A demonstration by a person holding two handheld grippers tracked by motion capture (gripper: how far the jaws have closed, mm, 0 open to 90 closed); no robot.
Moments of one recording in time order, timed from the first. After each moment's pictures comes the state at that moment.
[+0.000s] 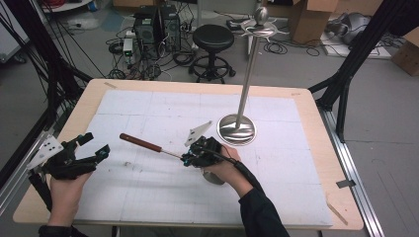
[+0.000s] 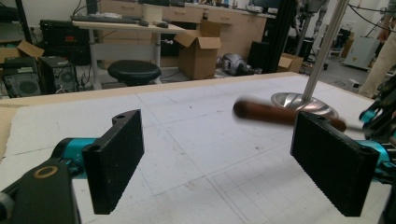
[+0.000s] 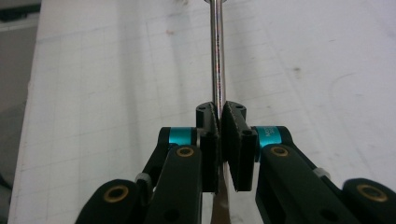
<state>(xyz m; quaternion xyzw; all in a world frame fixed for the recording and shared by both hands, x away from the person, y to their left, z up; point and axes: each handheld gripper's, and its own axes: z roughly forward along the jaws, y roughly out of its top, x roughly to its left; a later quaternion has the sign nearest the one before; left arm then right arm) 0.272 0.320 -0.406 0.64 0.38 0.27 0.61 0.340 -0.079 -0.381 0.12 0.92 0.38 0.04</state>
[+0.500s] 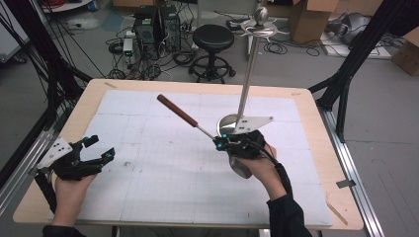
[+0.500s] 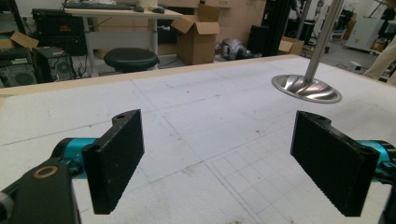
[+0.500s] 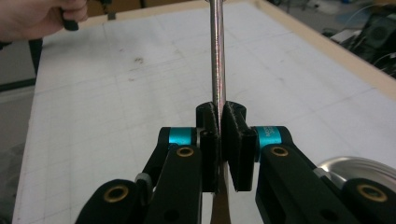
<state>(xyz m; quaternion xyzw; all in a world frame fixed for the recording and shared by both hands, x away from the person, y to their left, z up) 0.275 0.313 -0.414 0.66 0.38 0.27 0.59 0.330 -0.185 -0.345 0.19 0.84 0.50 0.12</state>
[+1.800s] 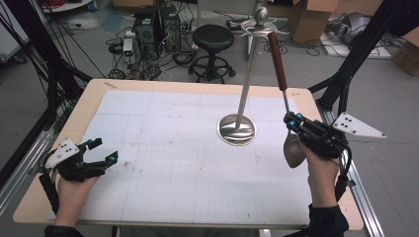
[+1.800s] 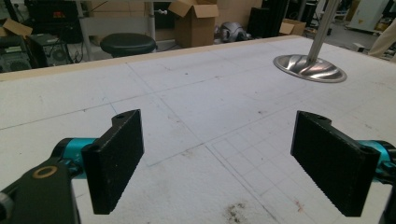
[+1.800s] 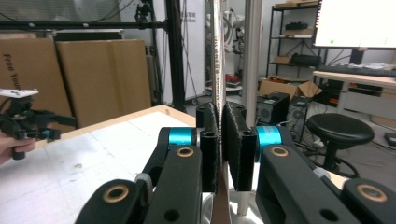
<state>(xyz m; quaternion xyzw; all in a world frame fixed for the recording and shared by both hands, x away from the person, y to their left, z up) 0.278 0.309 -0.424 0.69 0.38 0.26 0.56 0.286 -0.329 -0.294 0.29 0.66 0.64 0.25</state>
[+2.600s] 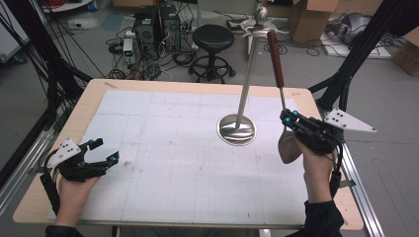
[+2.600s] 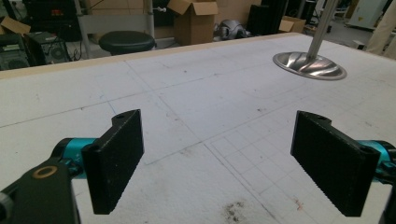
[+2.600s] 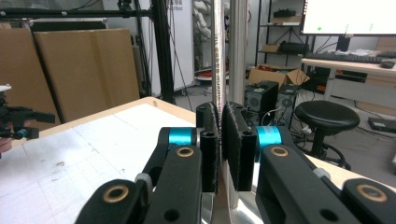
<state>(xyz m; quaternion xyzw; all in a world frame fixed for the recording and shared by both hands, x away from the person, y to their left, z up) 0.279 0.308 -0.425 0.69 0.38 0.26 0.56 0.301 -0.321 -0.296 0.32 0.67 0.62 0.26</state>
